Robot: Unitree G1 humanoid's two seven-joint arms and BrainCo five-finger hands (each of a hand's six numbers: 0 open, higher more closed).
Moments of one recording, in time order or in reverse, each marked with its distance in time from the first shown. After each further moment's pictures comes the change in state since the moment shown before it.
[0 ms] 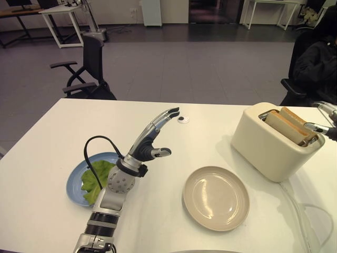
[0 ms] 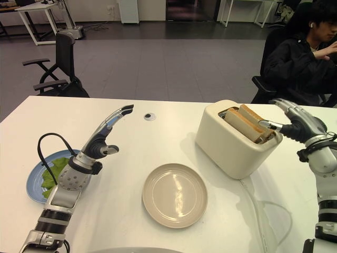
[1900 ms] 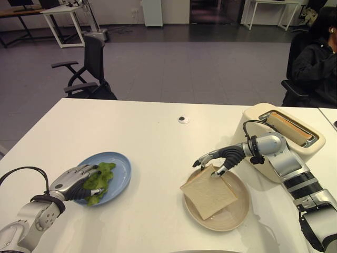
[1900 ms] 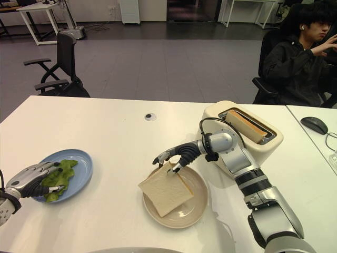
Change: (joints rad) left arm 0.420 0.583 0.216 0.221 0.509 0.257 0.078; right arm -0.344 0.331 0.646 -0.273 0.371 0.173 0.996
